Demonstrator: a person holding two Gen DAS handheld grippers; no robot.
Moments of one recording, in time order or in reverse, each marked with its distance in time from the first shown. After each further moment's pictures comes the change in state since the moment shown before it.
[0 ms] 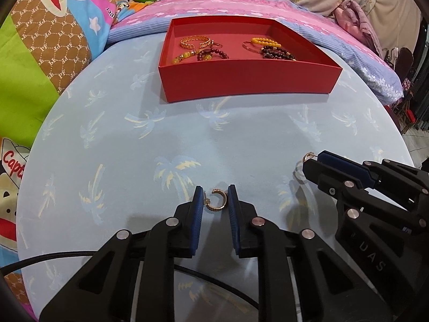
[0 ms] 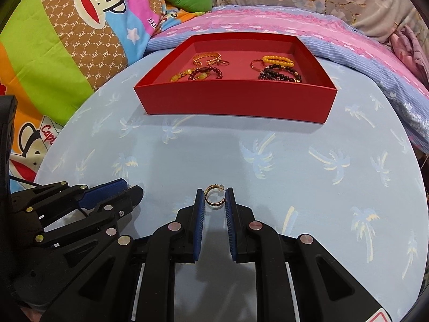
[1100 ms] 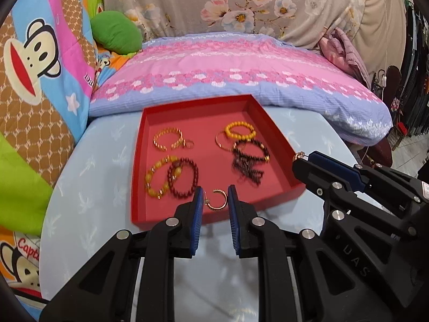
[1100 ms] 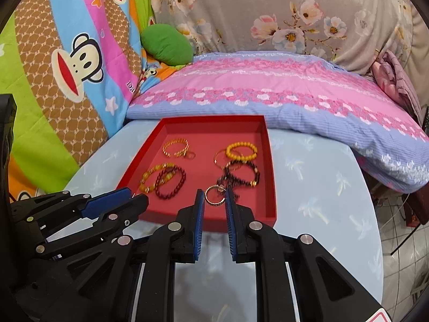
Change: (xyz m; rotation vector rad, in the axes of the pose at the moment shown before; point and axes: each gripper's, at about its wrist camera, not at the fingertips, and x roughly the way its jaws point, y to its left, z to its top) left arm -0.034 -0.042 0.133 0.058 -0.191 -0.024; right arm -0.044 -0.051 0.117 0.035 -0.225 -0.056
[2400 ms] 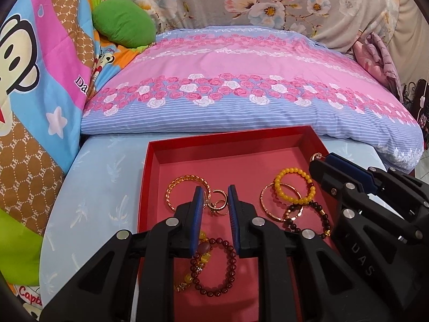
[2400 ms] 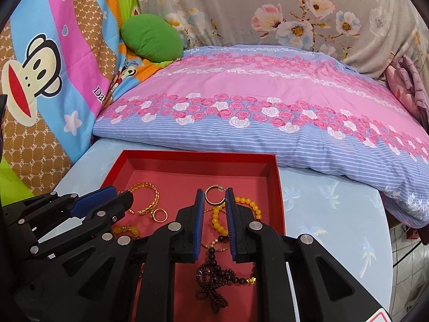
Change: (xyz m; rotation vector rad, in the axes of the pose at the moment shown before) left arm 0.116 0.046 0.079 -0.055 0.048 0.083; right arm 0.128 -0.012 0.078 -0.007 0.052 -0.028
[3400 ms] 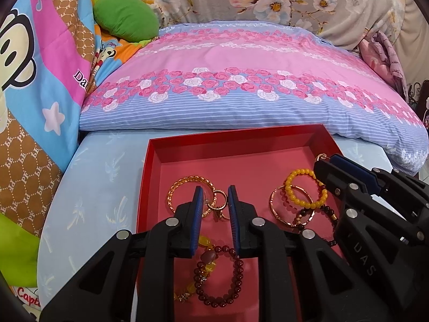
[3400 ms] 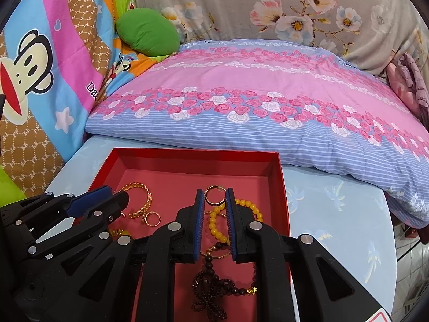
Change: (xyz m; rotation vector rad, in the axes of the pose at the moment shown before) left arm 0.018 0.005 0.003 -0.011 0.020 0.015; right arm 0.019 -0.001 0.001 0.003 0.022 -0.012
